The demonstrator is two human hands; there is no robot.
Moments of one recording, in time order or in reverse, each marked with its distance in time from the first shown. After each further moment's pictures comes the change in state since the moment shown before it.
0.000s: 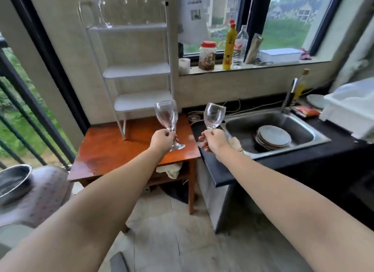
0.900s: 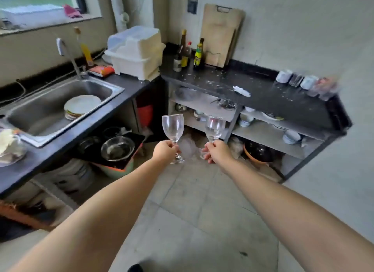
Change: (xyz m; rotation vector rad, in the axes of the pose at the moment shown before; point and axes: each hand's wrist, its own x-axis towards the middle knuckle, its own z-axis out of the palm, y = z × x) left_hand -0.392 0.124 0.497 0.145 -0.912 0.251; right_hand -0.369 0.189 -0.537 0.004 0.843 0.331
